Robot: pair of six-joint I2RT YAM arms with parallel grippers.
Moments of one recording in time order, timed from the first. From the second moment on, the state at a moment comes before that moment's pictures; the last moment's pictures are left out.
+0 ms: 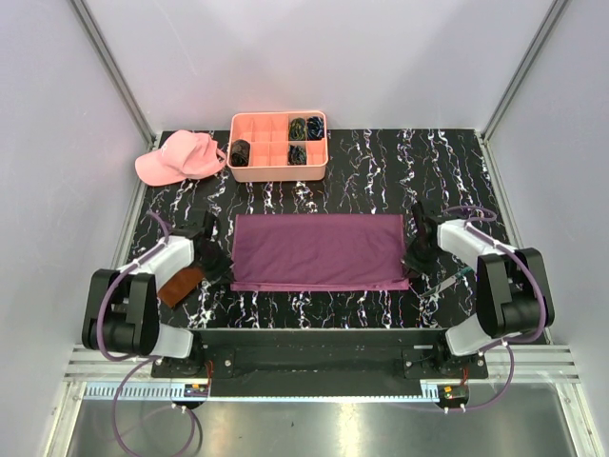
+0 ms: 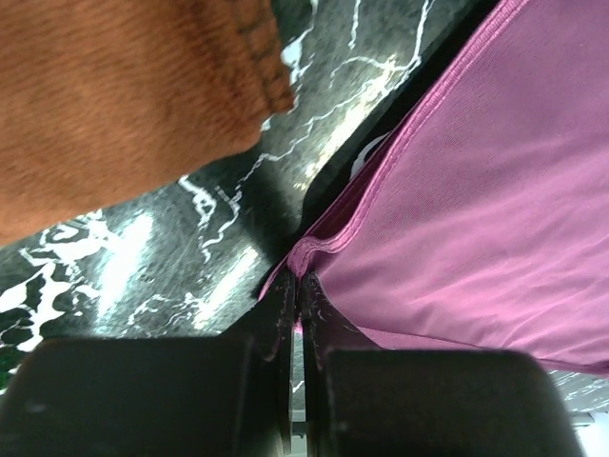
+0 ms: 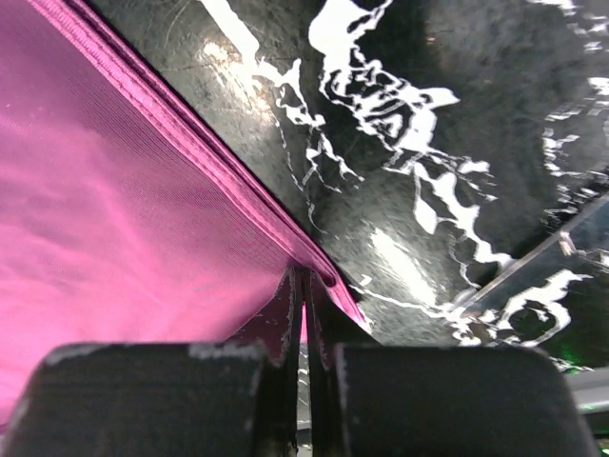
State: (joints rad) left arm -0.11 1.40 0.70 -0.63 0.14 -0.78; right arm 0.16 1.53 0.83 -0.70 0.01 0.80
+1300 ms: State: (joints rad) left arm -0.11 1.03 0.61 -0.53 0.30 -0.79; right arm 0.16 1.17 0.78 -0.73 -0.06 0.69
